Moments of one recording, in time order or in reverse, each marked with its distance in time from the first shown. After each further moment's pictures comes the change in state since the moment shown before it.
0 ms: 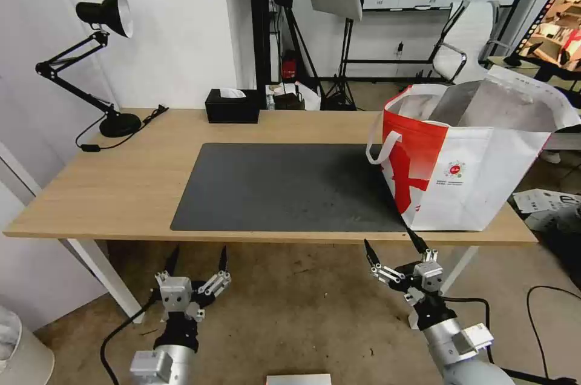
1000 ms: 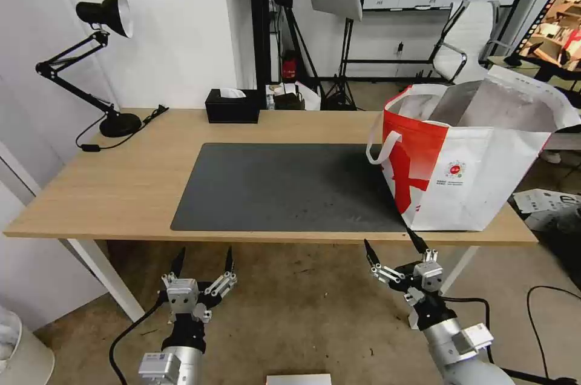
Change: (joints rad) left arm -0.012 -0.004 0.002 -0.001 -0.003 0.001 0.000; right arm 0.000 0.000 0.000 0.000 0.000 0.000 0.000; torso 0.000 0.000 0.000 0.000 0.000
